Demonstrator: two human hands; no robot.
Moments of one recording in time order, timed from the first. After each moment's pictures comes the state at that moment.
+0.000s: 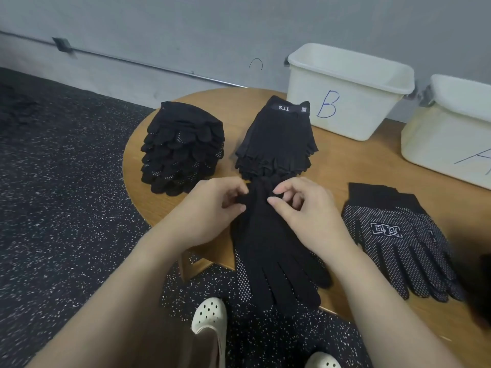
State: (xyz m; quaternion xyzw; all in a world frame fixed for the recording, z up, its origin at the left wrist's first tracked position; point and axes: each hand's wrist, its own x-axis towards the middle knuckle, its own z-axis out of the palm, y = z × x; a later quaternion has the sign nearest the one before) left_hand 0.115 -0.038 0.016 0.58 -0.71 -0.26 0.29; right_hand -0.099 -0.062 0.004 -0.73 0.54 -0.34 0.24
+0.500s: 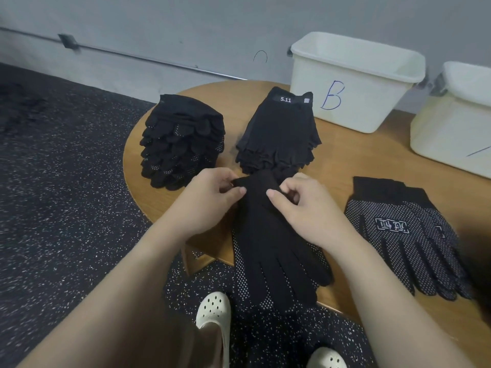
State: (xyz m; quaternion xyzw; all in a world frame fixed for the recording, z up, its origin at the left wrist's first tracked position) left_hand 0.111 -0.046 0.011 0.61 -0.65 -0.32 0.32; right_hand -0.099 -0.068 0.005 -0.75 0.54 -0.26 0.26
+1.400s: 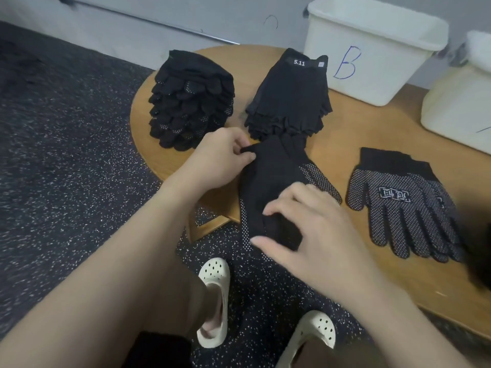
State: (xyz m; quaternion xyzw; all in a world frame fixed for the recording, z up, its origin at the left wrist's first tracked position) left_hand 0.109 -0.059 0.001 0.66 -0.66 -0.23 0.28; right_hand -0.107 0.040 0.018 -0.87 0.44 -0.20 0.10
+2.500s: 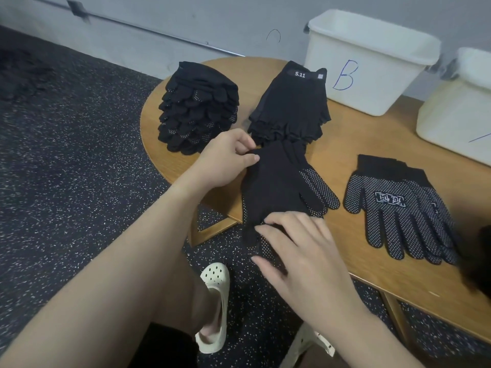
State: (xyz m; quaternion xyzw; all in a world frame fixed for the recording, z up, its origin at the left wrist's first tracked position) left_hand 0.109 -0.065 -0.002 0.63 -0.62 -0.31 0.34; right_hand -0.105 0.070 -0.015 -0.89 0.40 -0.20 -0.01
